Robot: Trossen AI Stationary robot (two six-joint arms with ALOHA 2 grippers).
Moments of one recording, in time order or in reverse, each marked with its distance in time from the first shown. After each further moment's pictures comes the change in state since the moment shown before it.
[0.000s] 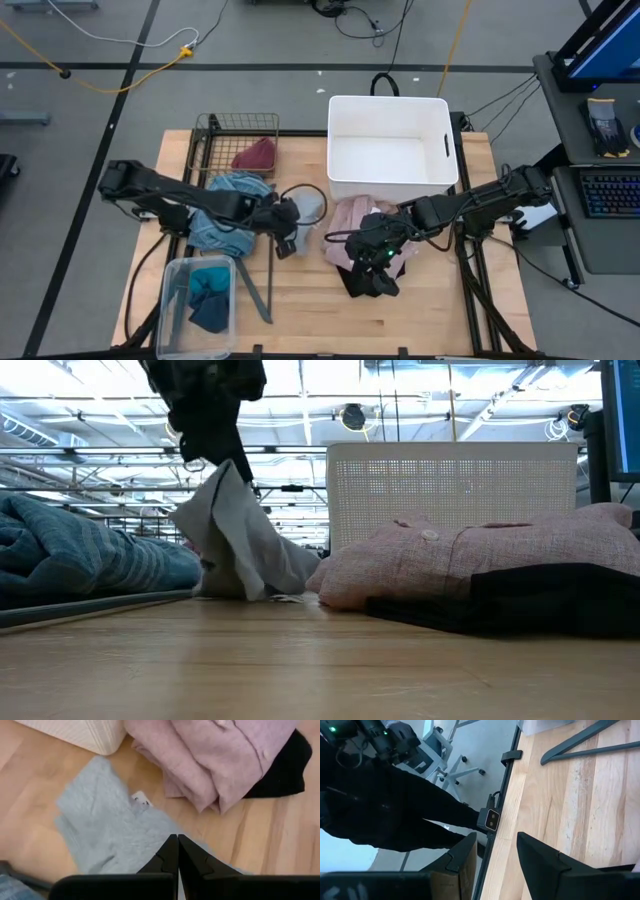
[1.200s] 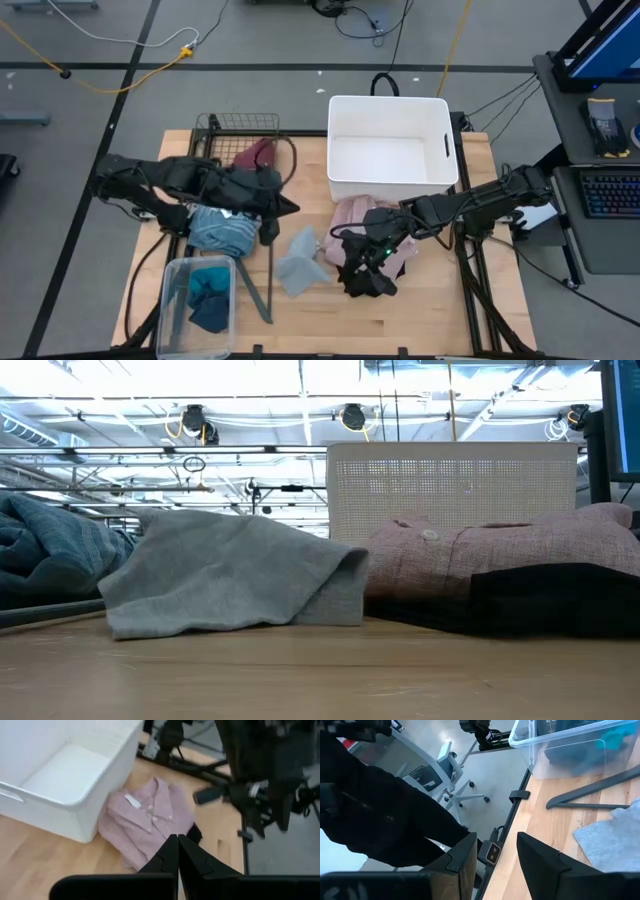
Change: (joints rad) left arm -0.042 -0.072 0.583 -0.297 0.006 0.022; right arm -0.005 0.000 0.000 0.173 0.006 -0.089
